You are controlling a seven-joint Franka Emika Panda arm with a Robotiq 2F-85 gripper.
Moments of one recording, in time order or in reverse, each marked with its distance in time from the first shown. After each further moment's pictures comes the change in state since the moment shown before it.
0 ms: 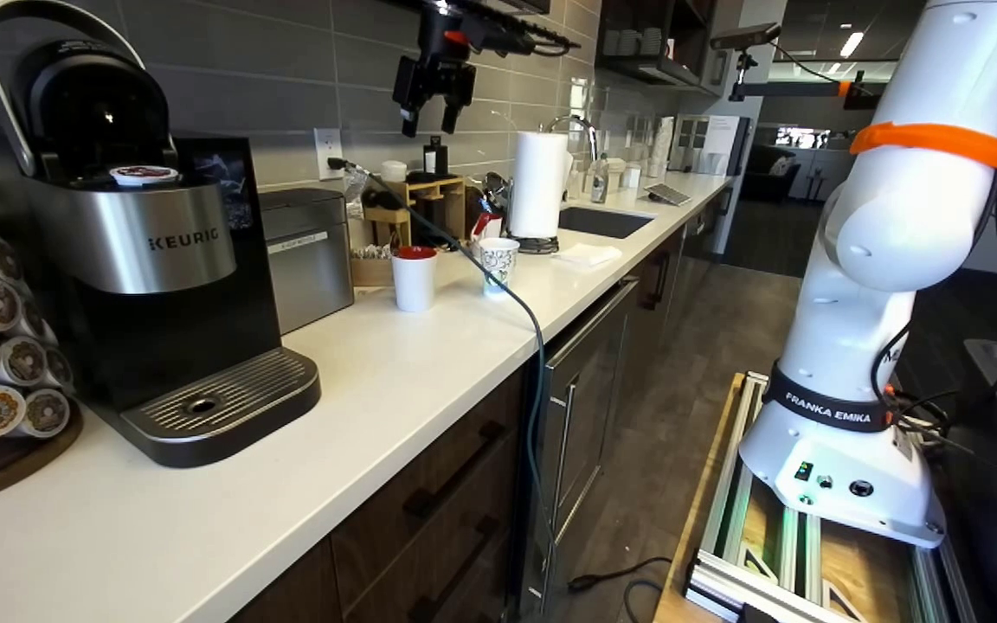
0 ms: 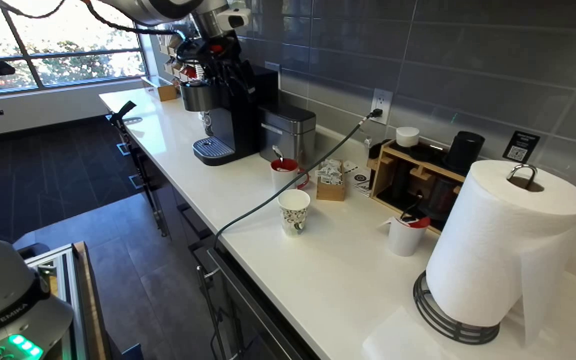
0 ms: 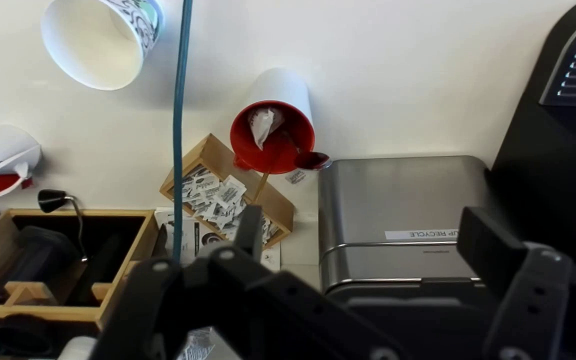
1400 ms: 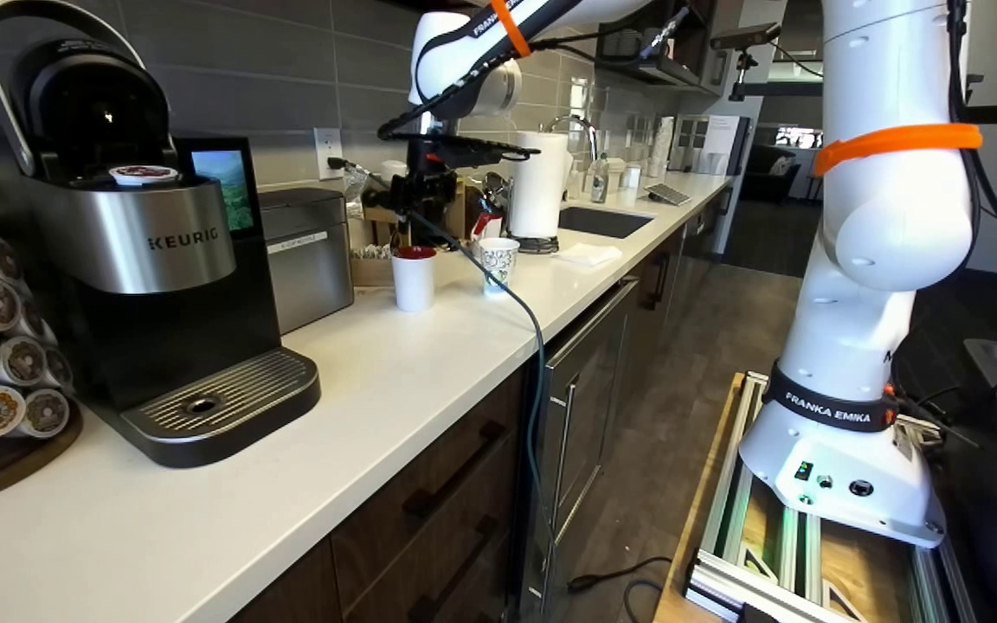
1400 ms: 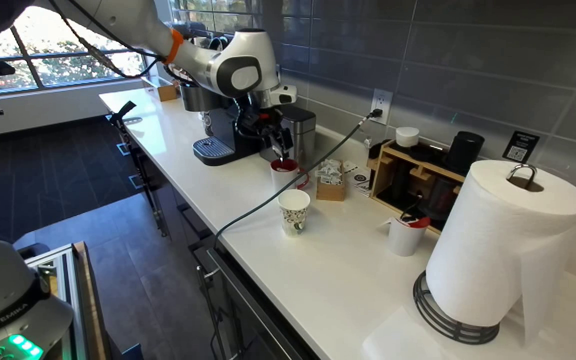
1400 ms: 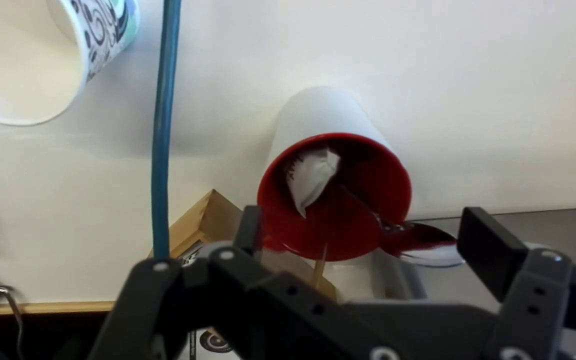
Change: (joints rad) arm -0.008 0.380 -0.106 0.088 0.059 0.191 -0.116
